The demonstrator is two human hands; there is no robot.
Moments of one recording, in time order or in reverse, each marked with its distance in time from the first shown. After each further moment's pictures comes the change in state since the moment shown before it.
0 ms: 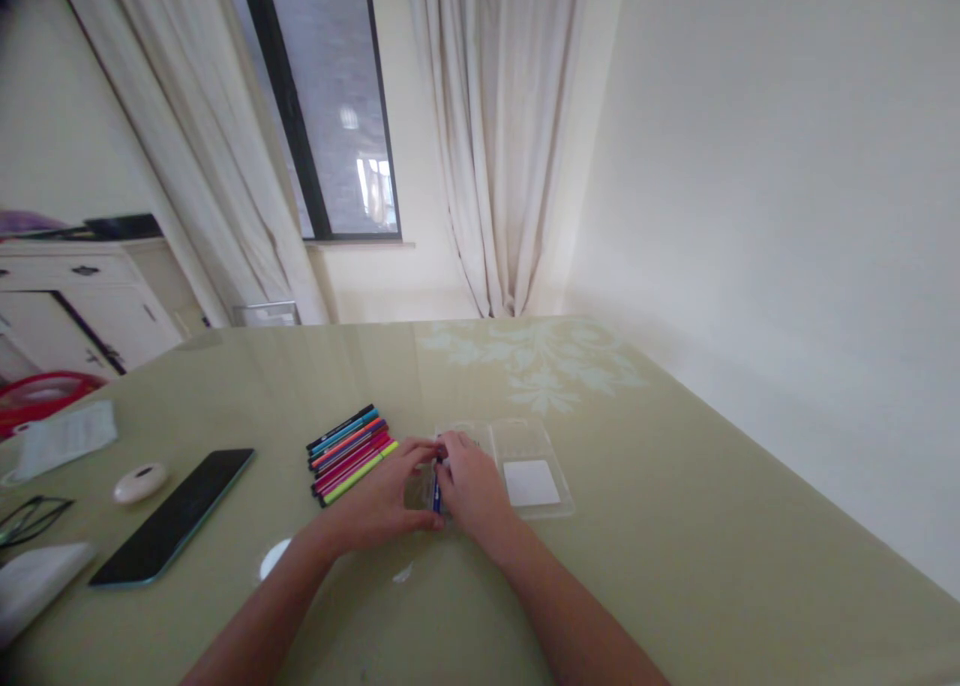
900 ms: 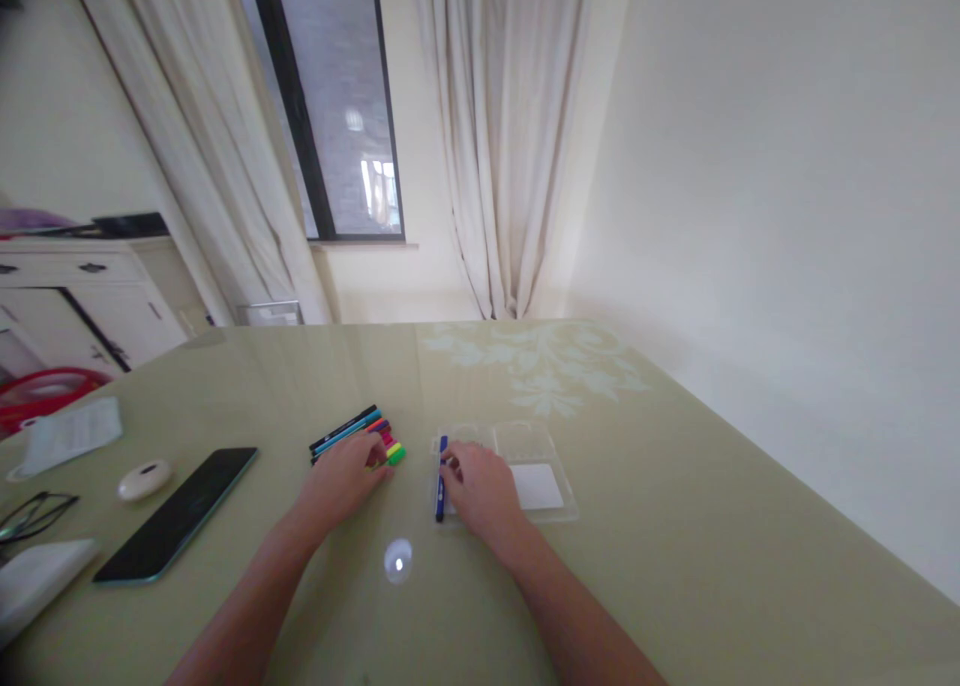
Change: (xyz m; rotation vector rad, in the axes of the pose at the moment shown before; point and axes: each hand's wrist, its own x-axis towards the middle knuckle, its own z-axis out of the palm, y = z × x) left_hand -0.004 -0.026 -0.034 0.513 0.186 -0.392; right_hand -0.001 0.005 -0.007 -0.135 -0.010 0.040
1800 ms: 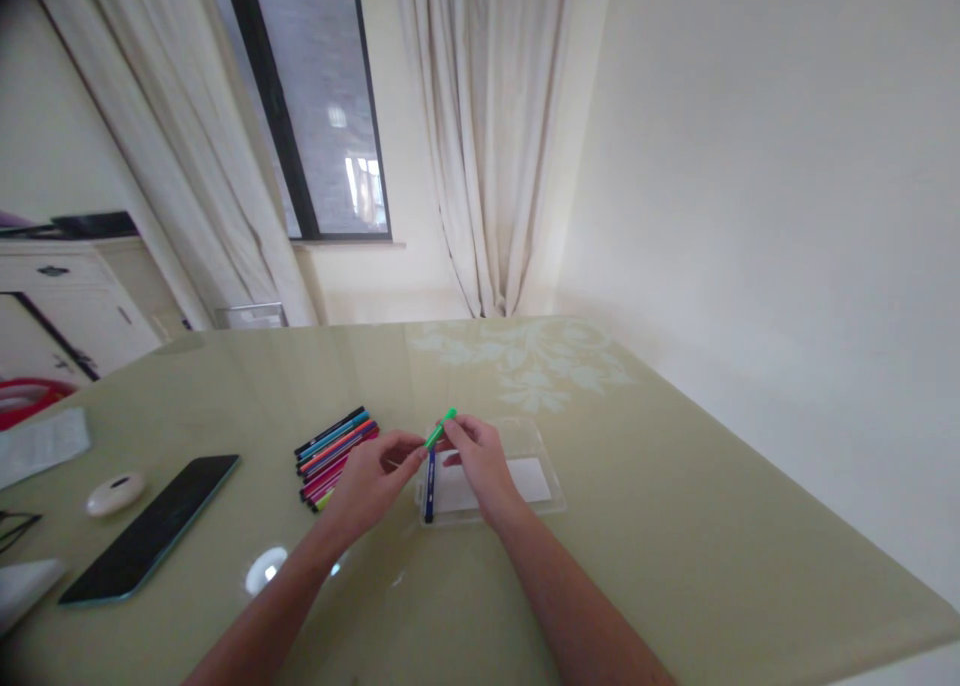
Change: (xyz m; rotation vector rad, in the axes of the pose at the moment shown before) left_hand -0.009 0.056 0.012 -0.755 0.069 0.181; right_hand 0.016 0.002 -0.003 1.142 0.127 0.233
